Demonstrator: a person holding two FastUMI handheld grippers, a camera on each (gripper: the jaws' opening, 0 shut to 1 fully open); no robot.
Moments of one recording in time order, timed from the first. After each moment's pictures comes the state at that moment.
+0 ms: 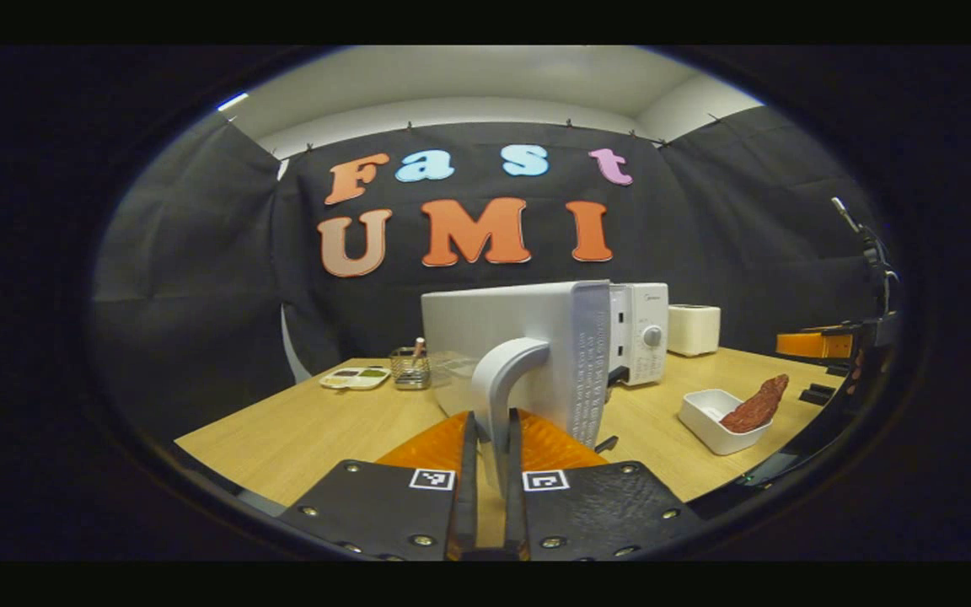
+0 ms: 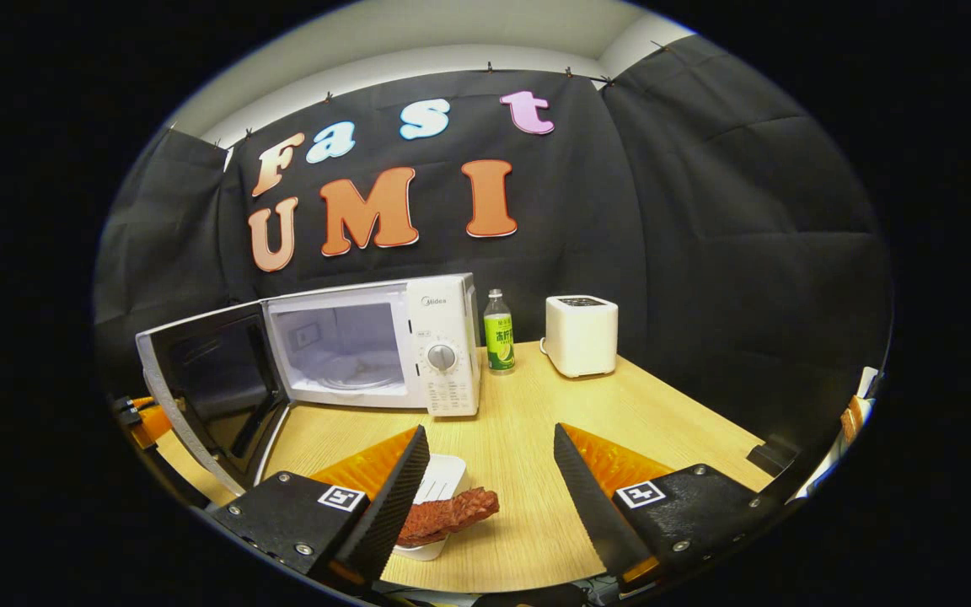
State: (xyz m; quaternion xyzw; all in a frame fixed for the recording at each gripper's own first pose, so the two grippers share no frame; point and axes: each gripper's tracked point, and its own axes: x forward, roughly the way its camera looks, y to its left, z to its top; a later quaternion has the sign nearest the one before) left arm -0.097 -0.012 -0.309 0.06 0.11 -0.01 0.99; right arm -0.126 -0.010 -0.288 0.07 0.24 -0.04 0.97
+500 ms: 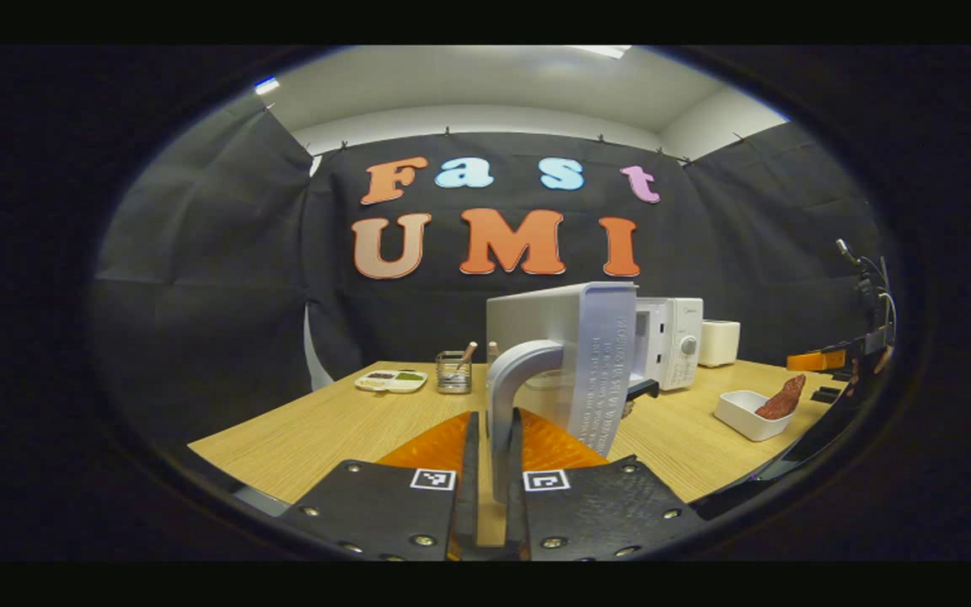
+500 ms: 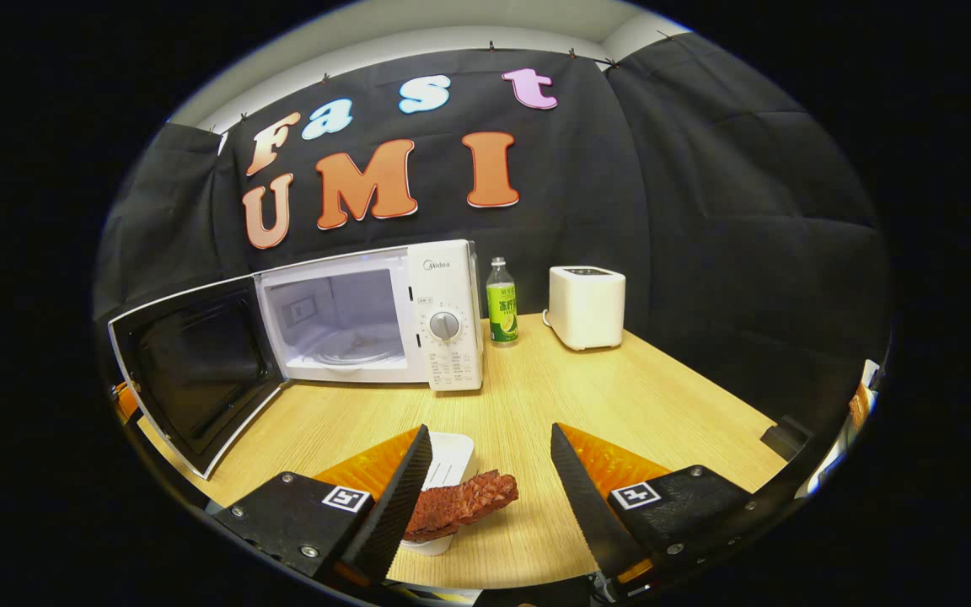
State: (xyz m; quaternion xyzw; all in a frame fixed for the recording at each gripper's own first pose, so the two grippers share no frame) left arm -0.104 0.066 -0.302 0.04 0.08 -0.02 1.00; right arm -0.129 -0.003 -0.322 0.07 0.30 -0.05 0.95
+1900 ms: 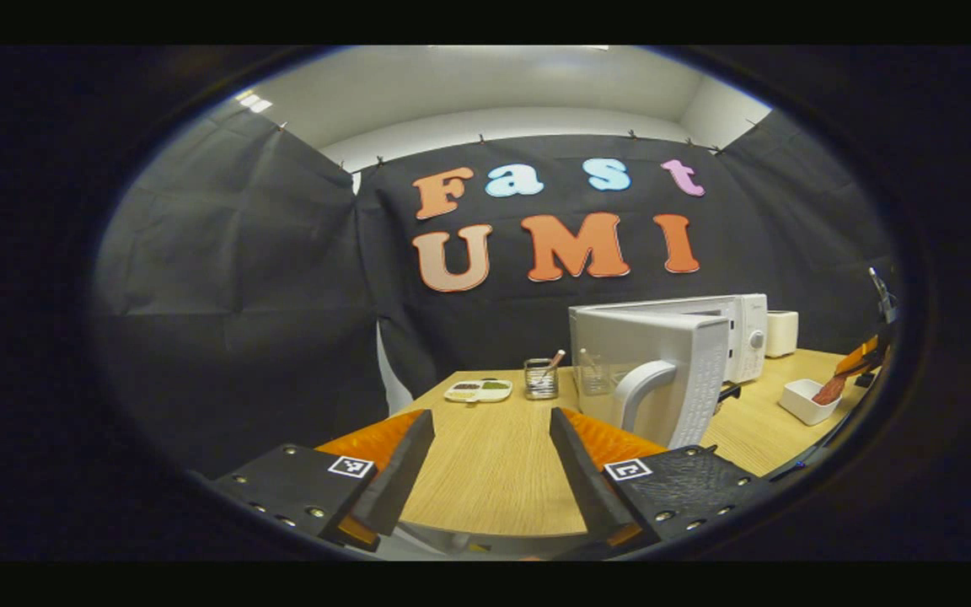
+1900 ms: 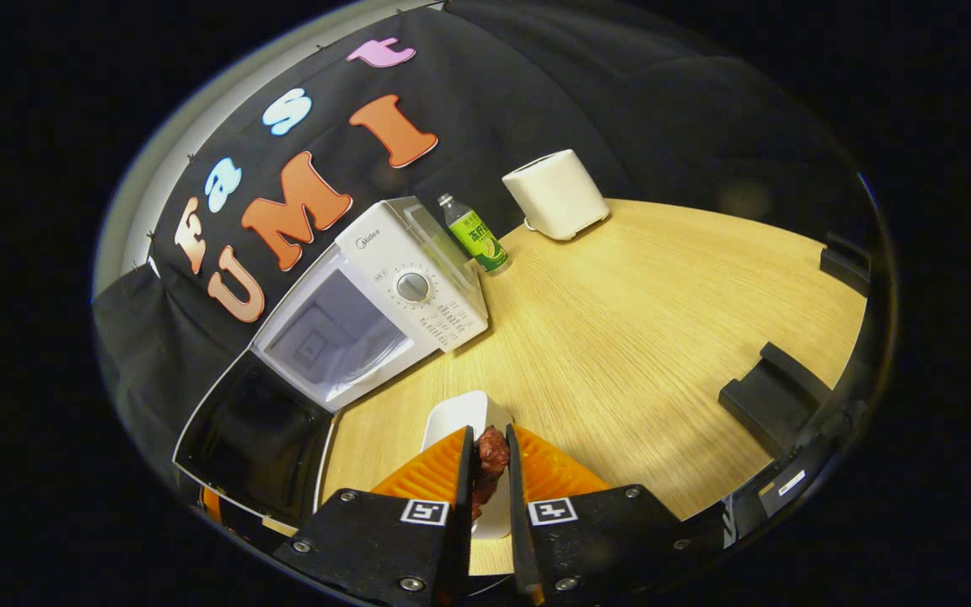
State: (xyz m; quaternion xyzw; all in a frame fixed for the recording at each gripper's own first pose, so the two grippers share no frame) left arm -0.128 0.157 -0.260 0.08 0.08 0.10 0.99; right arm -0.141 0.014 -0.354 0.35 0.38 -0.06 0.85
